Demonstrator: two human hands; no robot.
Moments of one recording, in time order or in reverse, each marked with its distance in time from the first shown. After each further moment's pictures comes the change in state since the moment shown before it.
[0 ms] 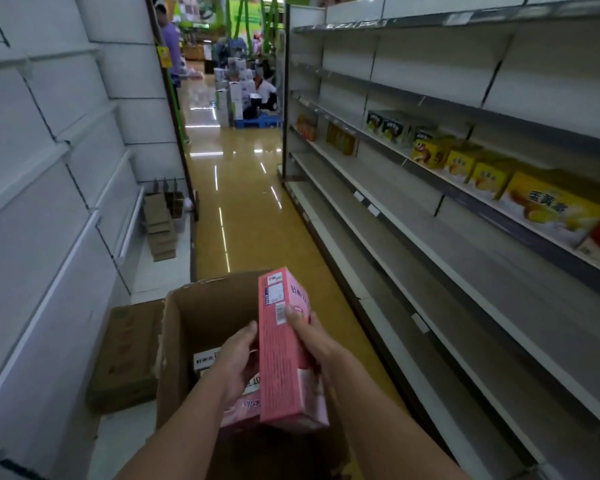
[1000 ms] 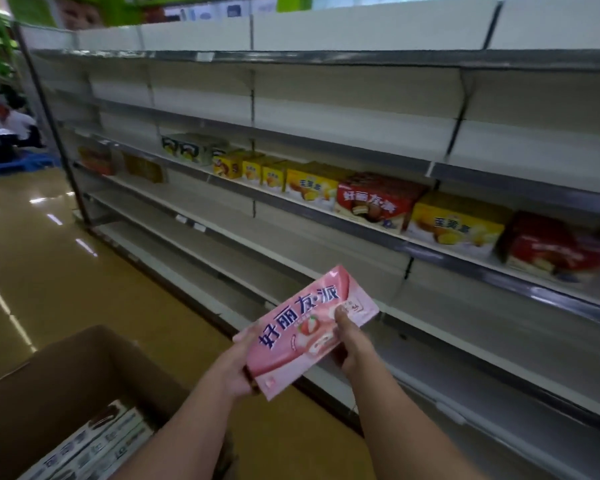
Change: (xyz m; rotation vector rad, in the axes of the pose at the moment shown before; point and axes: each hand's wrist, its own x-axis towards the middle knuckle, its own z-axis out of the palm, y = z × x) left_hand -0.089 -0.037 0.172 0.227 -0.618 -0.291; right_hand -0.201 0.065 -0.166 0.801 0.886 -0.109
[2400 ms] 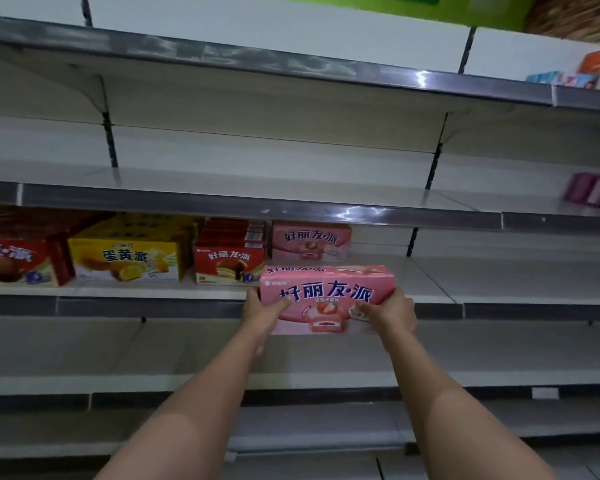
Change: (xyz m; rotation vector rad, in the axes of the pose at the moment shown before) left_hand 0.079 -0.174 0.620 0.642 -0.473 0.442; right_hand -0.011 -0.249 -0.589 -0.592 1.141 -0.337
